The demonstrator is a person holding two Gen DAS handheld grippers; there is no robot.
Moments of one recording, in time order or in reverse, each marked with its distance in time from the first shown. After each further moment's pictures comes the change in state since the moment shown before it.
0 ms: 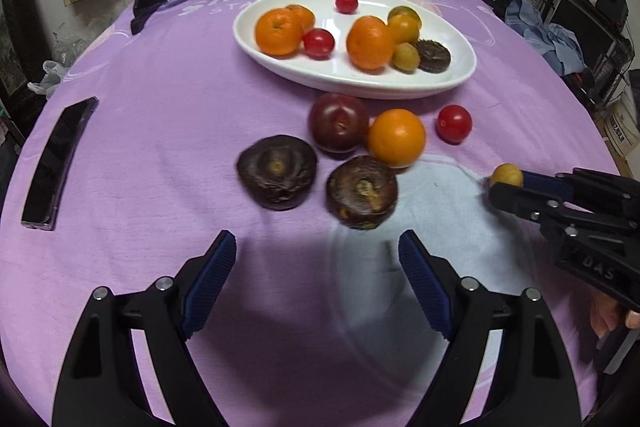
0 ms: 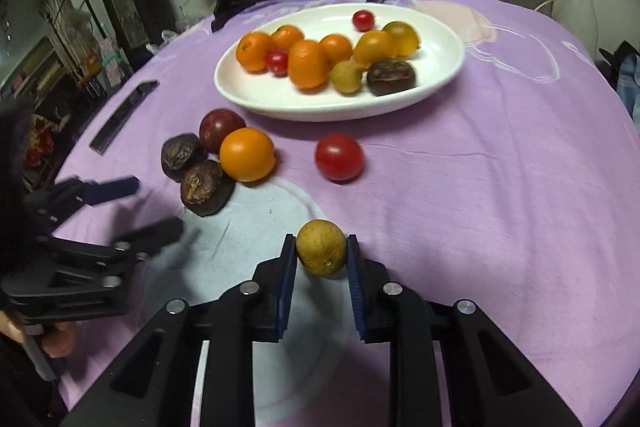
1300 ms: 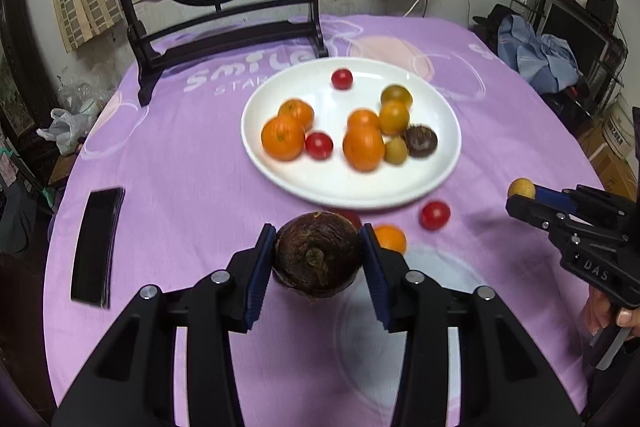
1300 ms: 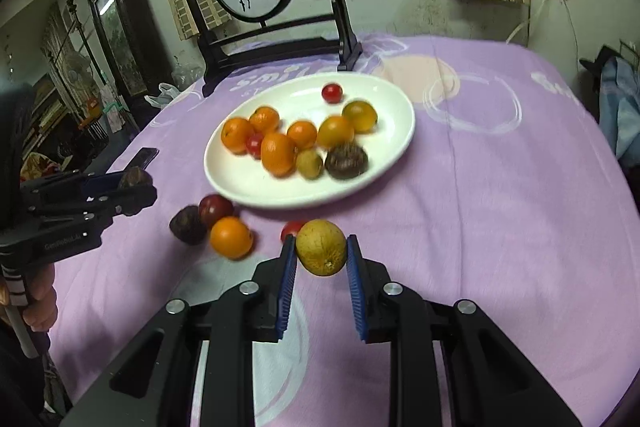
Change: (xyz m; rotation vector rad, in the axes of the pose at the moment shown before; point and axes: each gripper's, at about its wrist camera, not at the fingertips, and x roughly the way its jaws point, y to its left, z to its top) left arm -0.053 0.000 0.078 0.064 -0.102 0.035; right arm -0.046 -0.032 0.040 0.039 -0.153 -0.004
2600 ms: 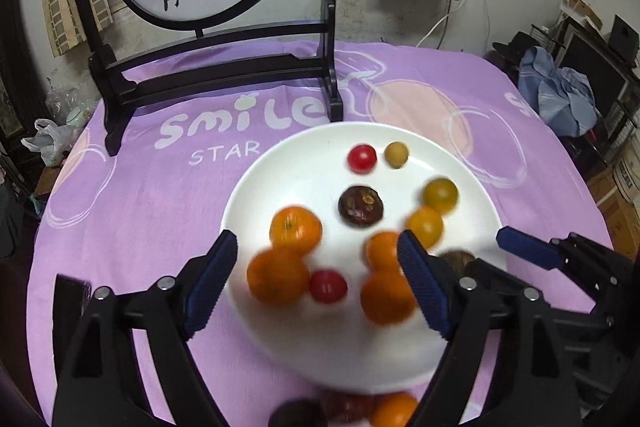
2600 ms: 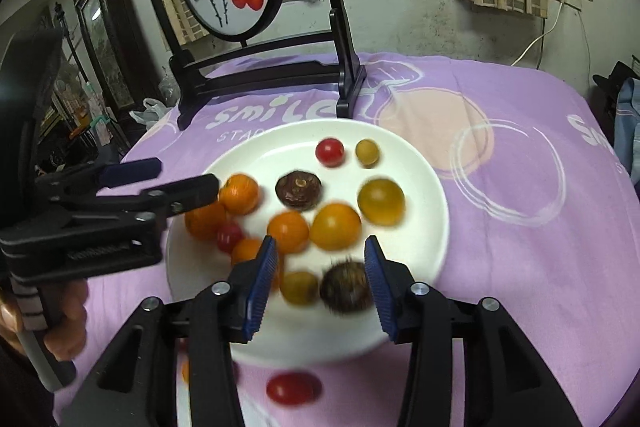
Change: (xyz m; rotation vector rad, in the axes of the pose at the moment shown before) left arm 0.080 0.011 0.100 -0.052 -0.025 -0.010; right arm 0.077 -0.002 0.082 0.014 -0.010 -0.019
